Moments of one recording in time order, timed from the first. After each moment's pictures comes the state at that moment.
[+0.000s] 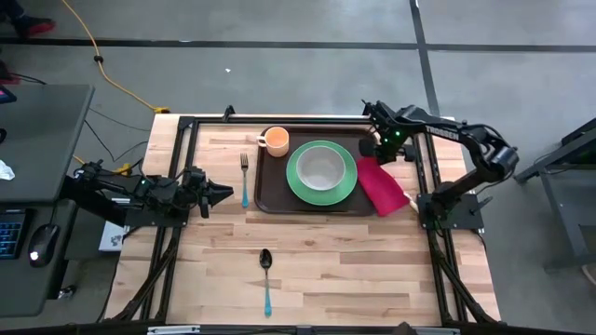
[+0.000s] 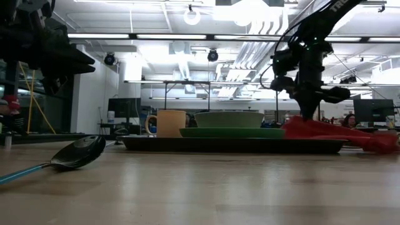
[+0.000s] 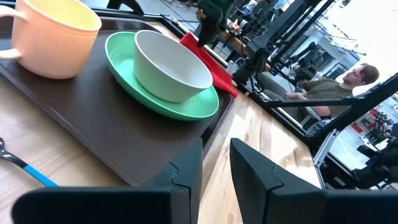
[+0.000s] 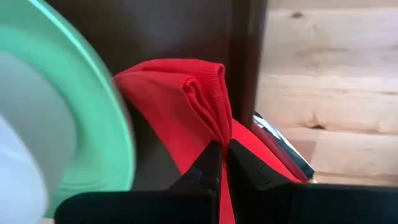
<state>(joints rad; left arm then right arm) -0.29 0.05 0.12 -0.26 -0.50 -0.71 -0.82 1.48 0.96 -0.96 -0.25 0.79</state>
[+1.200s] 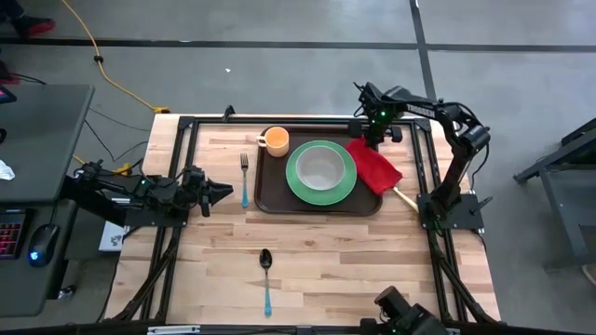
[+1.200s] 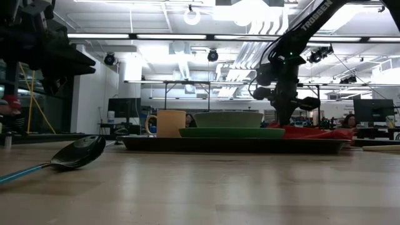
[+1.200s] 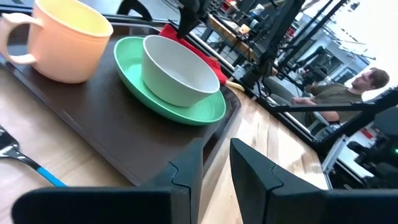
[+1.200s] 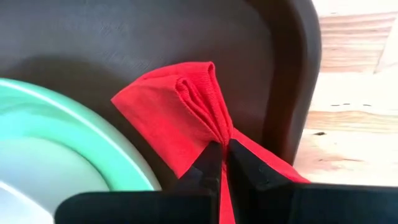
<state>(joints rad) -0.29 0.05 0.12 -0.27 -0.54 -0.71 -0.92 1.79 1.25 -0.96 -0.23 0.67</state>
